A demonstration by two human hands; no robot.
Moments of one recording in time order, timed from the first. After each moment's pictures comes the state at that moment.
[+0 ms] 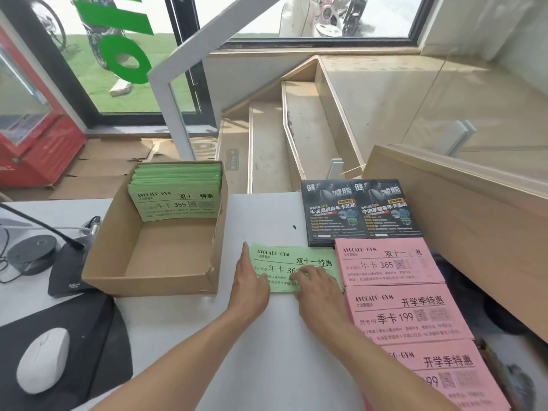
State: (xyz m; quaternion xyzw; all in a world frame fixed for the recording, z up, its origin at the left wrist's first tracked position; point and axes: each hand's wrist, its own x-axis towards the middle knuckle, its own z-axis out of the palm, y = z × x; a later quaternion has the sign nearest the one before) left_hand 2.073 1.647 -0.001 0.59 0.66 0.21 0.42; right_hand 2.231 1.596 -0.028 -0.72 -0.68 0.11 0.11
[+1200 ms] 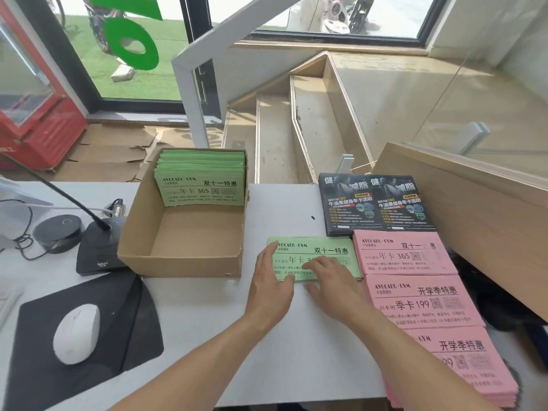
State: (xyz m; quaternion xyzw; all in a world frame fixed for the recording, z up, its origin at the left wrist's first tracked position) left_hand 2.047 1.607 0.024 0.60 0.59 0.32 0.44; right_hand 2.218 1.593 -0.005 -0.68 -0.72 0.13 0.08
